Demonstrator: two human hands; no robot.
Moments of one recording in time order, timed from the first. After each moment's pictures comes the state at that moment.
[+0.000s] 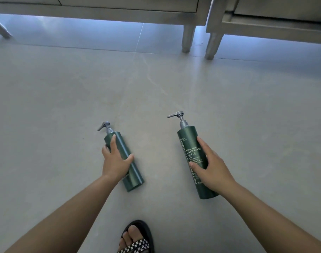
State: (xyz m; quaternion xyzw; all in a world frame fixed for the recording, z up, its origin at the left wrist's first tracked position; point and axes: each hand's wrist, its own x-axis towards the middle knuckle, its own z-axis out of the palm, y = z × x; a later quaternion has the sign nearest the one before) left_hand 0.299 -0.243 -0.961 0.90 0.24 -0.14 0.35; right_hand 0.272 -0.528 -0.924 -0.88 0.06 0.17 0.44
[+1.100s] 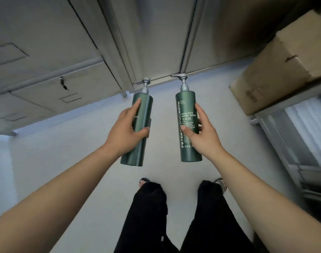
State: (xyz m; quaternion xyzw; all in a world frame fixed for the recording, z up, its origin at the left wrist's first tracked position) left_hand 0.318 -0.432 -0.227 0.89 -0.21 -0.23 0.32; right_hand 0.189 -0.631 -0.254 -0.74 0.33 -0.01 0.58
